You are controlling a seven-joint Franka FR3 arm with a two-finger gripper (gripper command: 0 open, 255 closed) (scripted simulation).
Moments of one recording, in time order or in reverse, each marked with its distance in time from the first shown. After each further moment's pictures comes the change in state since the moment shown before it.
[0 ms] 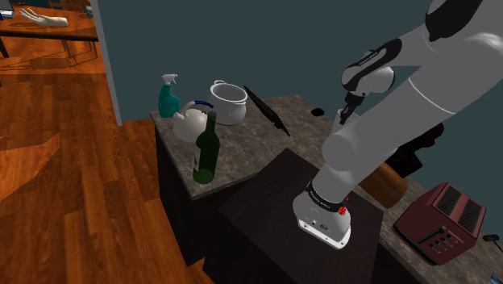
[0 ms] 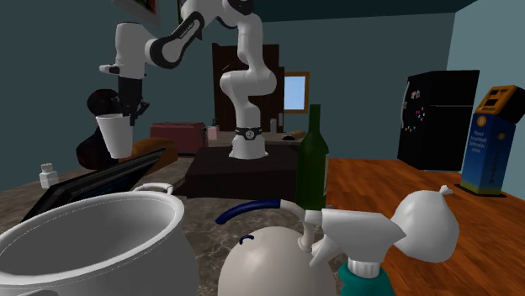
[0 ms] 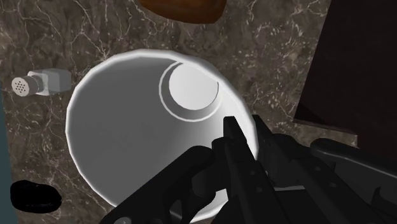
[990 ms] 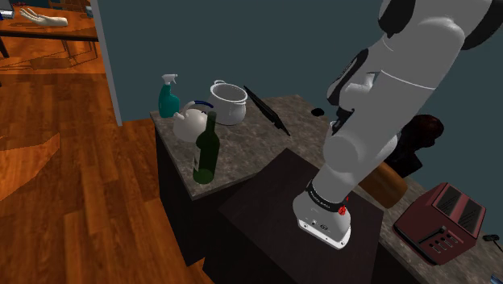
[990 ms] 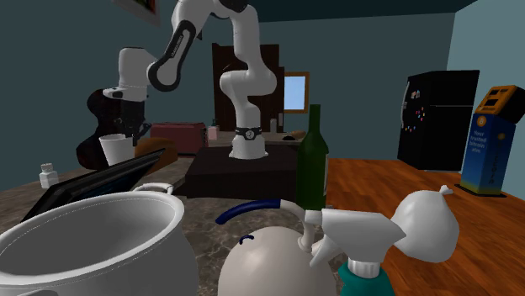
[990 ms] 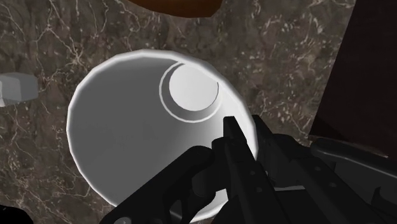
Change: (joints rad) arm 0.064 0.304 -0.057 -0.060 0.320 0.295 -0.209
